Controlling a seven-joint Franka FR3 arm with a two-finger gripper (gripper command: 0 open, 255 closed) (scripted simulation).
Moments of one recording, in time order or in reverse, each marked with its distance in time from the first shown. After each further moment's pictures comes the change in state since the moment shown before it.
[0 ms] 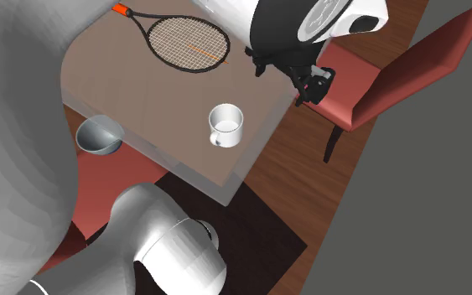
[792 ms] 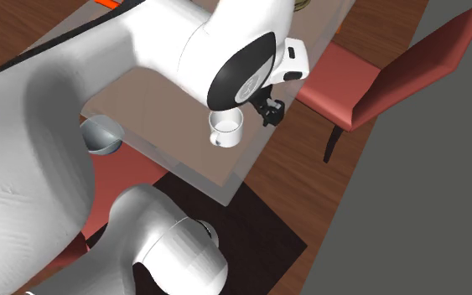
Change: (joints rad) arm 0.048 -0.066 0.133 -0.334 0.057 0.278 0.090
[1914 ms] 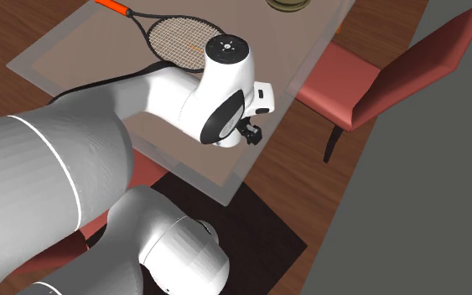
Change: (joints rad) arm 0.061 0.146 0.148 -0.258 0.087 0.410 0.080
